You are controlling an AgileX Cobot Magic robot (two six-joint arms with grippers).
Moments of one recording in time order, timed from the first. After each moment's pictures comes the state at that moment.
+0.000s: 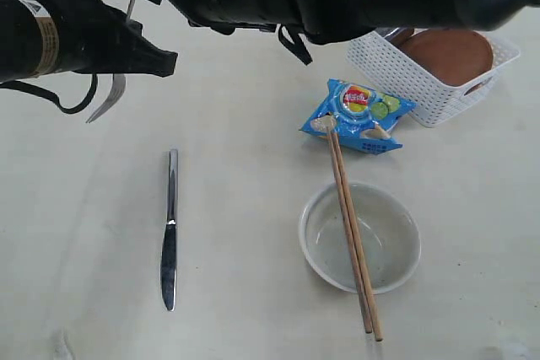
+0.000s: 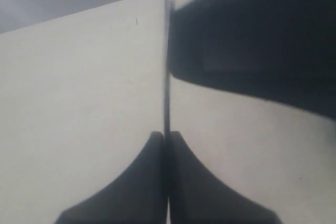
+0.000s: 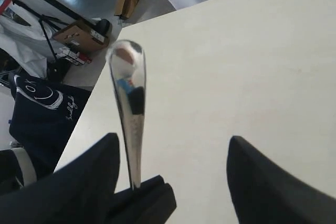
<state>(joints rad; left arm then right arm) -0.58 1.35 -0.71 1.40 0.21 -1.47 0.83 1.77 -1.24 1.49 0.00 -0.71</state>
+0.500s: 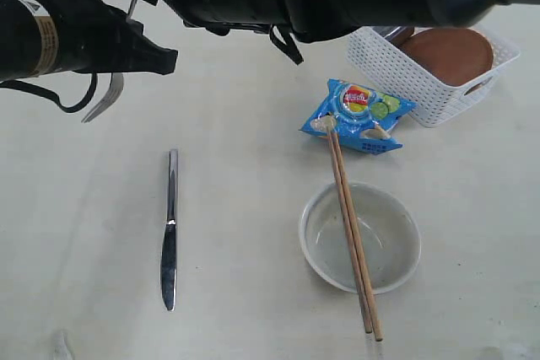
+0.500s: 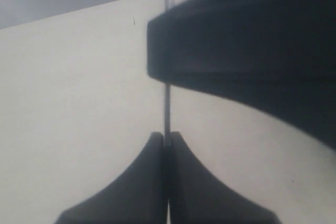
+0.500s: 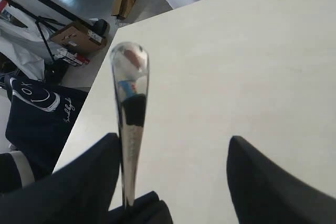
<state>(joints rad) -0.58 1.35 -0.71 1.39 0.20 -1.48 0.83 1.82 -1.28 1.50 0.00 -0.70</state>
